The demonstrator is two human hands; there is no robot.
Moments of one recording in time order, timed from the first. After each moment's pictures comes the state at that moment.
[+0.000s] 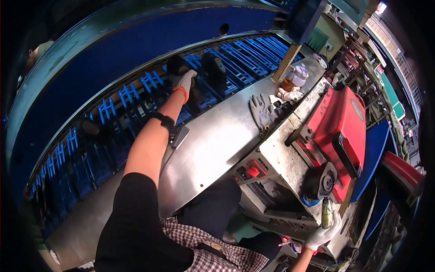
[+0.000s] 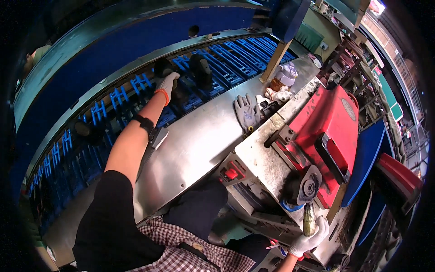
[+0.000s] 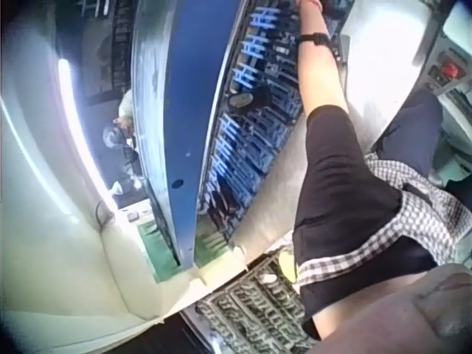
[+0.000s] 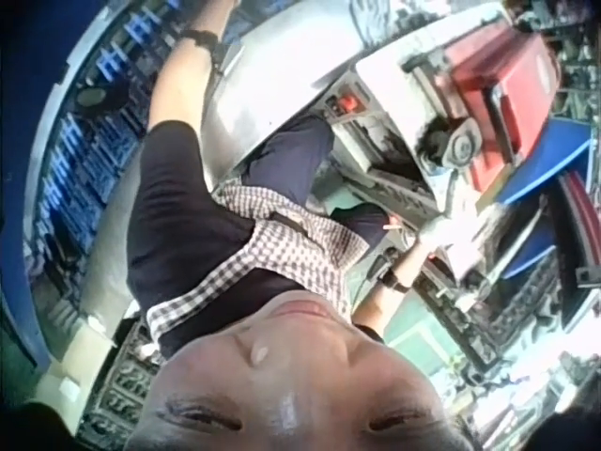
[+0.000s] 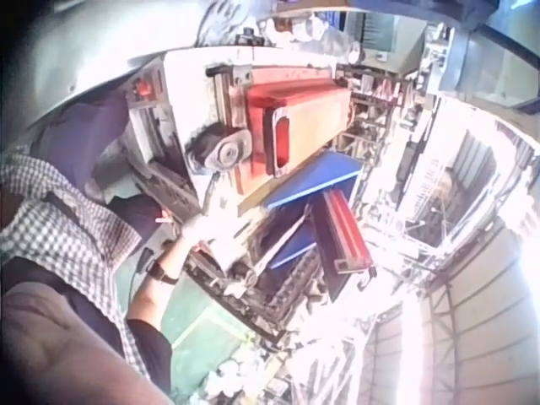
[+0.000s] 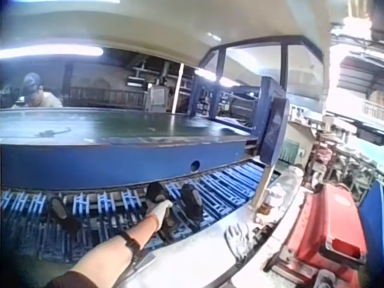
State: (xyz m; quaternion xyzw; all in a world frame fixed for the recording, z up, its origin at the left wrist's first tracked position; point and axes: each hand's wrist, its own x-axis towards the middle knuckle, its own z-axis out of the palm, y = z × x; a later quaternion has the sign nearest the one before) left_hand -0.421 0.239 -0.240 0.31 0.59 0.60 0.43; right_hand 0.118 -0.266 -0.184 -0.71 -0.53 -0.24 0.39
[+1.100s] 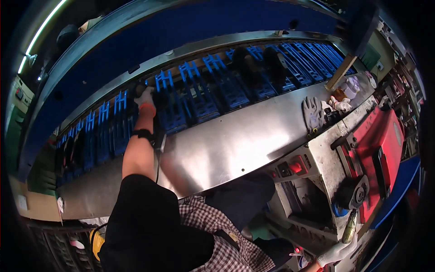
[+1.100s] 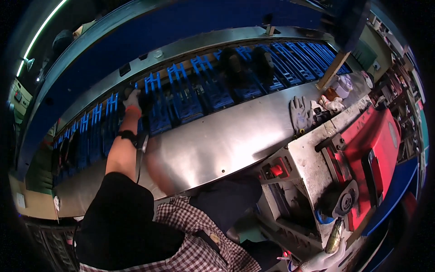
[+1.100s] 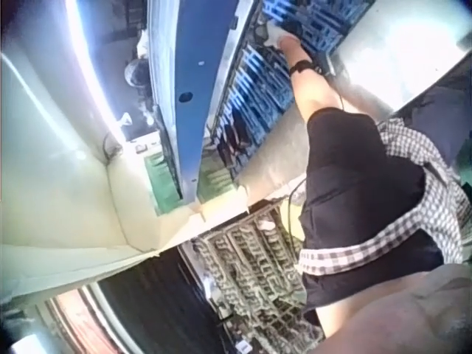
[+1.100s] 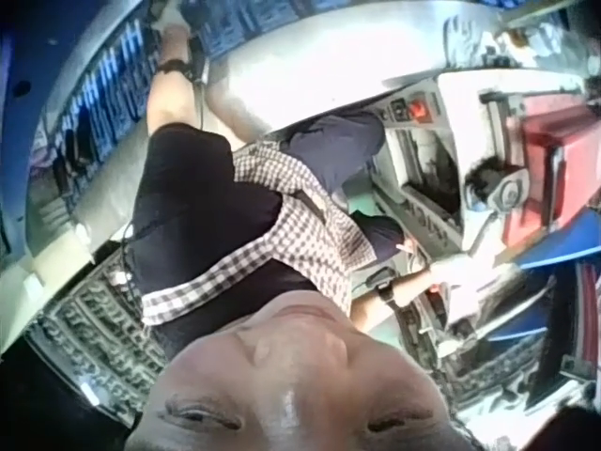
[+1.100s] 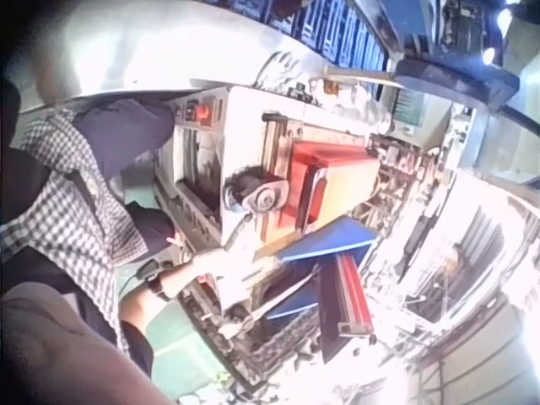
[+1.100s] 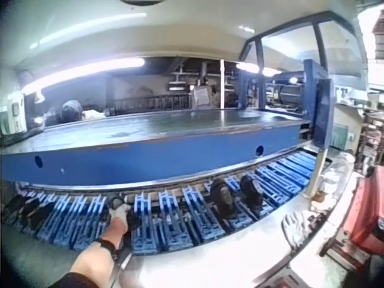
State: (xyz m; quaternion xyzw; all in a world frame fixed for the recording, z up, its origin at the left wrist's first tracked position) left_hand -0.763 -0.012 -0.286 -0.05 0.69 0.71 0.09; right_hand 0.144 -0.263 -0.206 -0.71 -0.53 -0.29 0.38
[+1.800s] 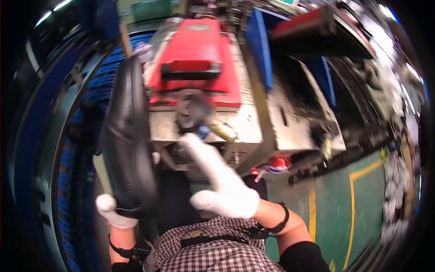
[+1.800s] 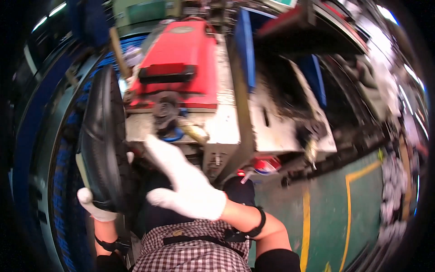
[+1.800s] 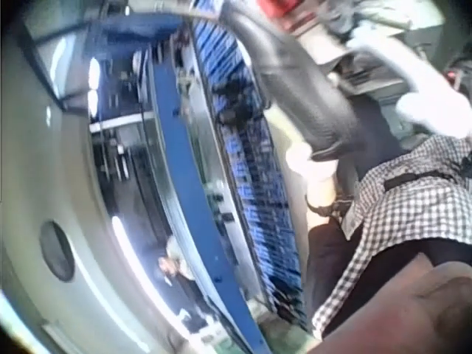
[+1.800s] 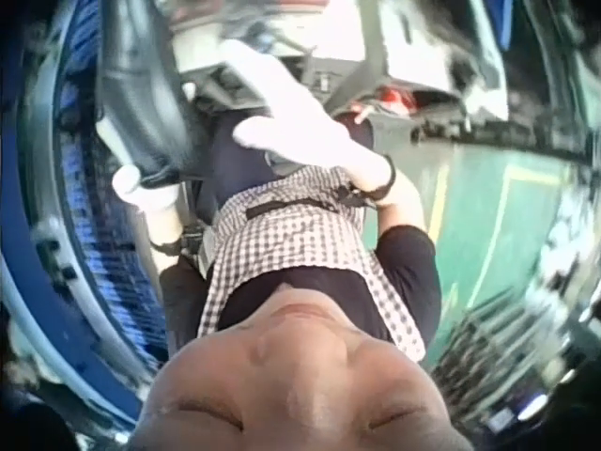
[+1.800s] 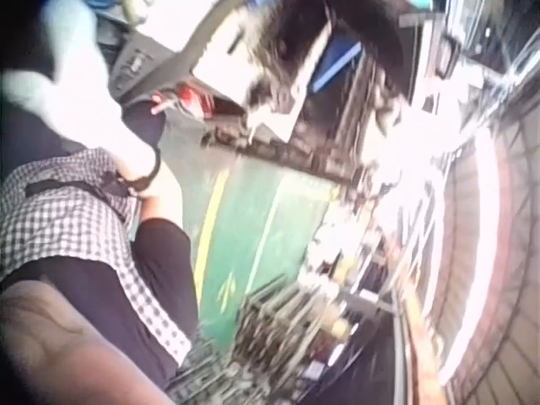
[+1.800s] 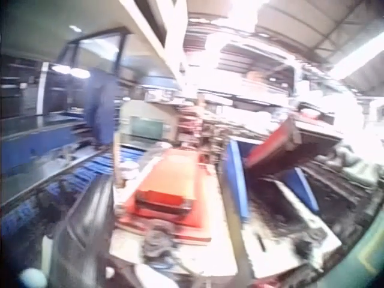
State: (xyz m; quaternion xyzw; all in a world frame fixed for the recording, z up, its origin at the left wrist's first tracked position) left_hand -0.254 -0.154 -0.092 0.36 0.09 0.40 0.84; right_hand -0.022 -0.272 -0.075 -0.51 -0.66 0.28 0.48
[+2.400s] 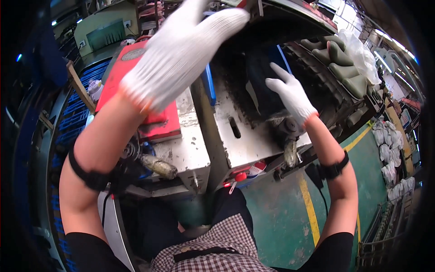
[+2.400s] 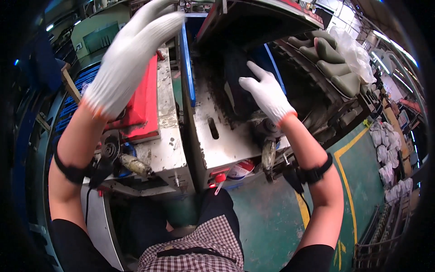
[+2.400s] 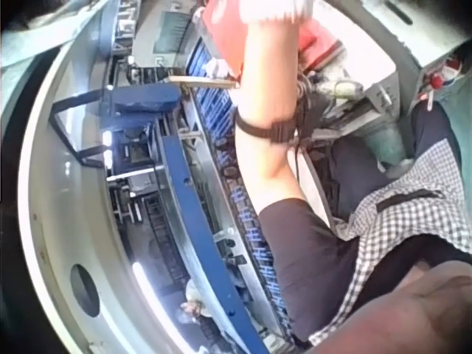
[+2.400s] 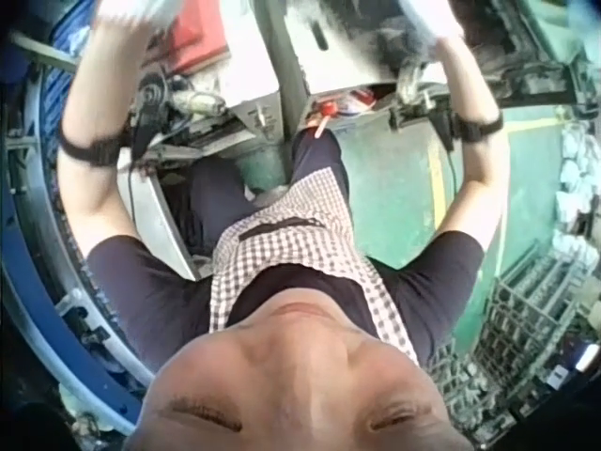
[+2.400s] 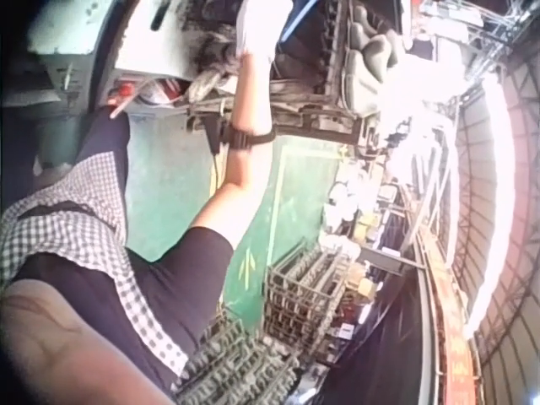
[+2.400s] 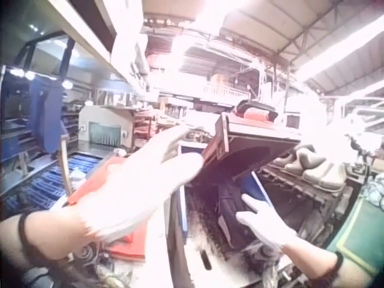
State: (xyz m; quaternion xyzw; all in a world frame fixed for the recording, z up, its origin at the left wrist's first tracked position) left_hand 0.087 -0.140 0.079 0.69 -0.36 0.47 0.43; right_hand 0.300 -0.351 0.007 -0.81 -0.38 0.01 0.44
